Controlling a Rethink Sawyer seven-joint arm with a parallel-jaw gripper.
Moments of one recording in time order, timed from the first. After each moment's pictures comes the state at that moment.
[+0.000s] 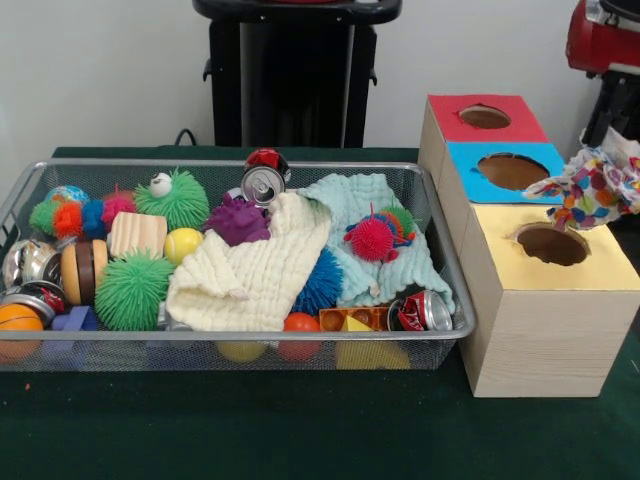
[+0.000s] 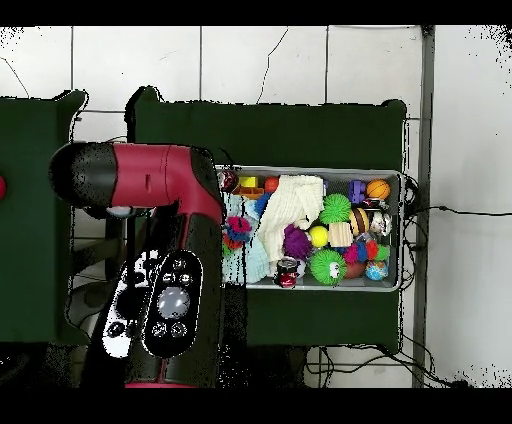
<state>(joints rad) 0.23 -0.55 -0.26 1.22 0.21 0.98 2.01</state>
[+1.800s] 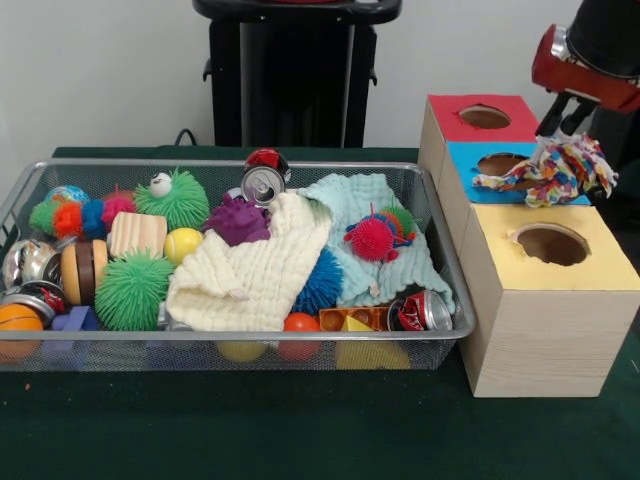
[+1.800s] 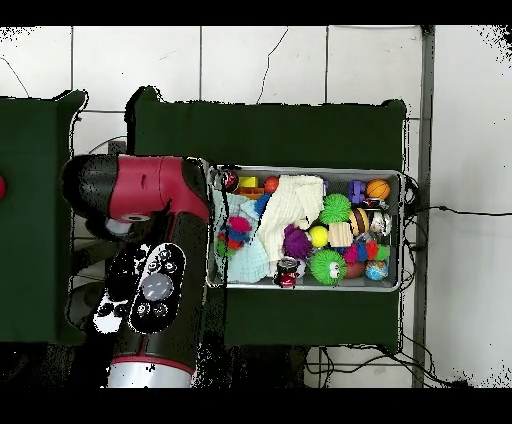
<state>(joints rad) 0.29 -0.45 -0.31 1.21 0.21 1.21 2.01</state>
